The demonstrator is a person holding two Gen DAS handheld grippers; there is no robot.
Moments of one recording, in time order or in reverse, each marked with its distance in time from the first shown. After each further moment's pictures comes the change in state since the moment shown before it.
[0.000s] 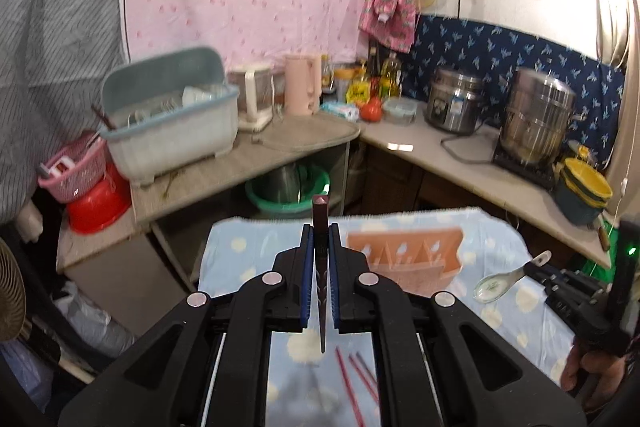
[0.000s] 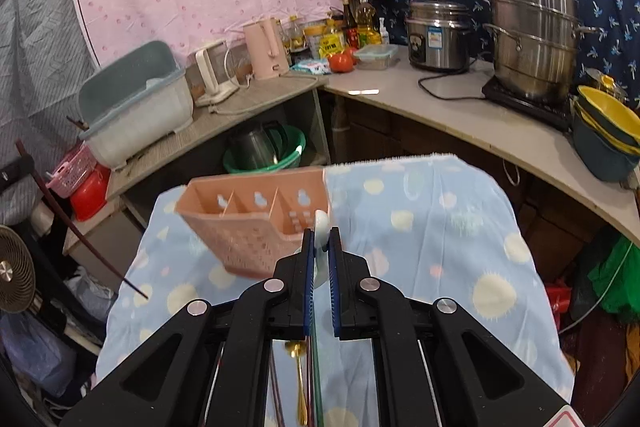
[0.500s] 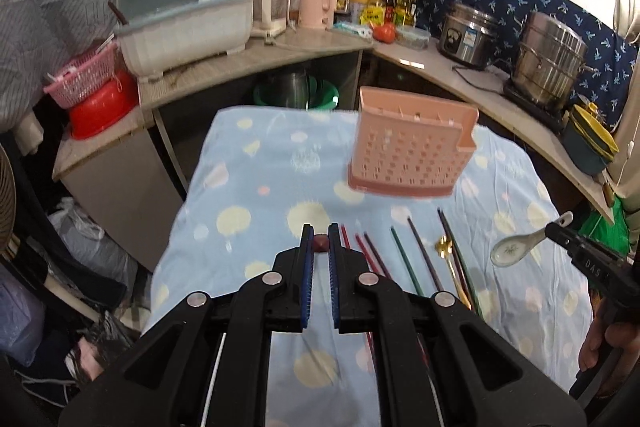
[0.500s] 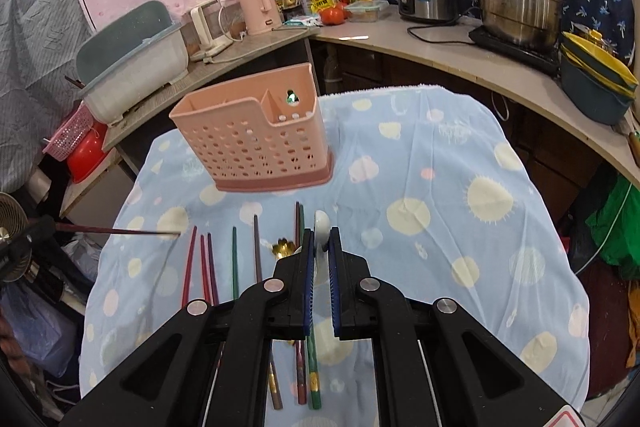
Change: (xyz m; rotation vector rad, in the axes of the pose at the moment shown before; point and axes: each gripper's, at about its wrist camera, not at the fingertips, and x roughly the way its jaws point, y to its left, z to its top) left arm -0.002 0.010 -0.132 -0.067 0.234 0.031; right arm -0.016 -0.011 -0.092 0.016 0.123 -0.009
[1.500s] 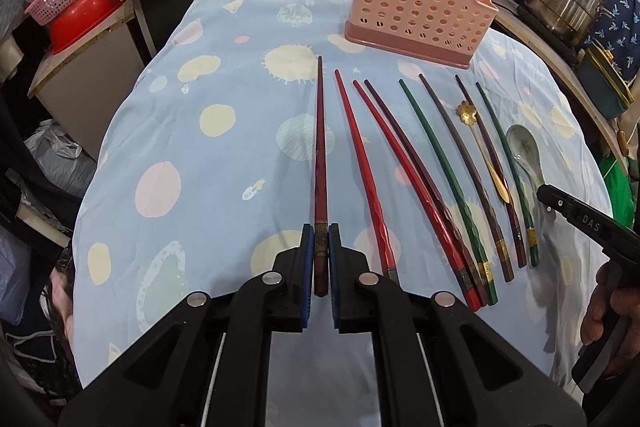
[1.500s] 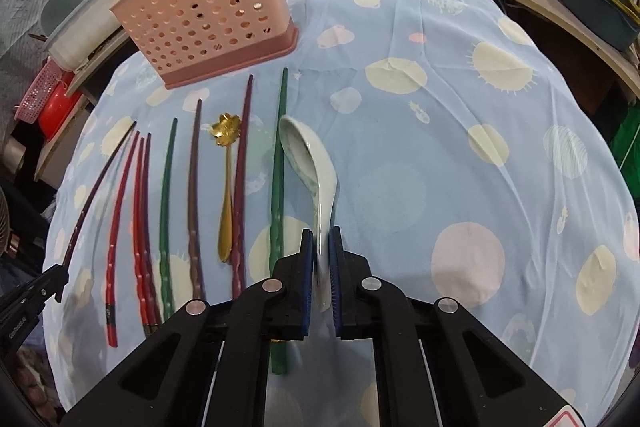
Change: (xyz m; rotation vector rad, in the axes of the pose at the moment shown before) left arm 0.065 -0.013 -0.122 -0.039 0.285 -0.021; right arm 0.068 -0.027 -0.085 0.043 0.230 -0.044
